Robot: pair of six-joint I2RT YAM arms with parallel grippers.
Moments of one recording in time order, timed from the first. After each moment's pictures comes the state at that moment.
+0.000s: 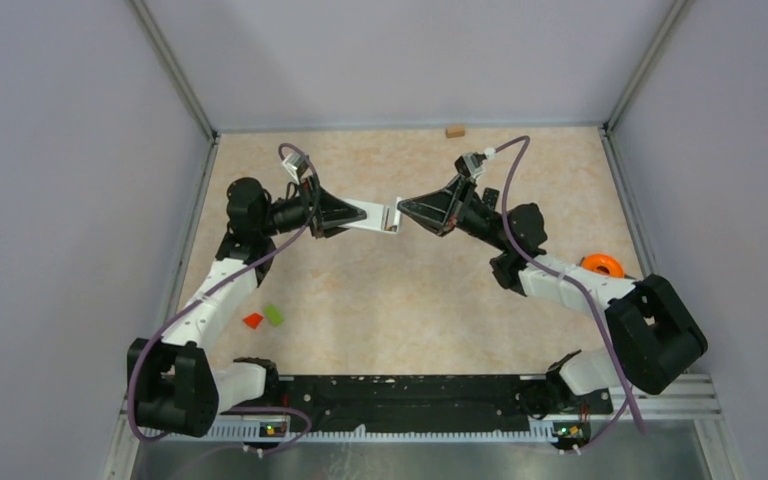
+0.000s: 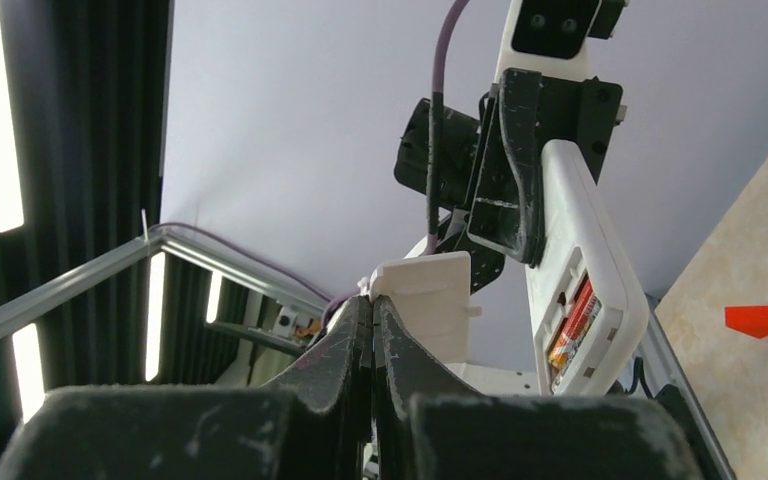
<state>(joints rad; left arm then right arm) -0.16 1.18 0.77 0.40 1.07 -1.36 0.60 1.39 0.71 1.16 -0.57 1.65</state>
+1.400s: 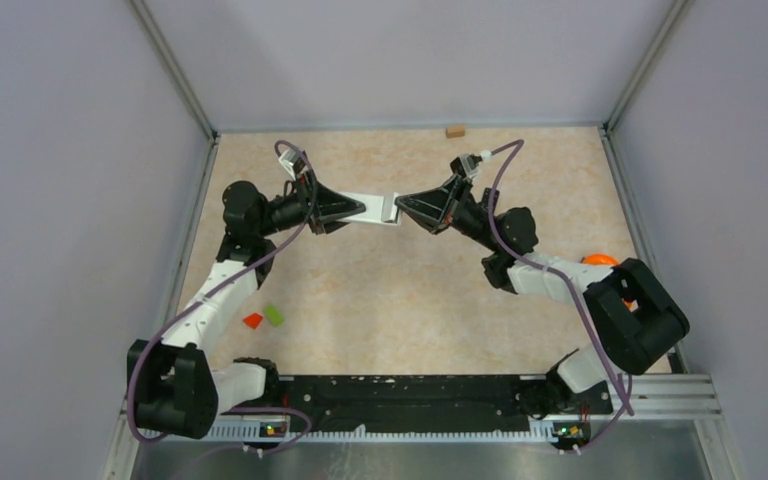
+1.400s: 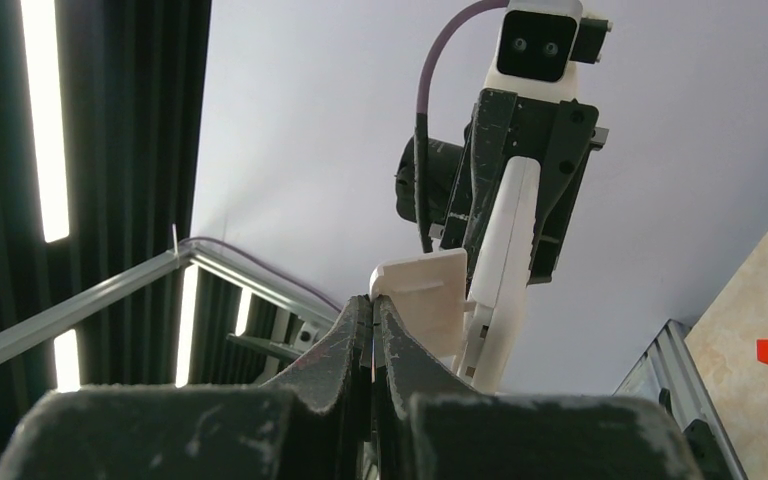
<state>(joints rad) -0.17 1.17 0.77 0.55 1.06 -1.53 0.62 1.50 0.71 1.34 -0.52 1.72</state>
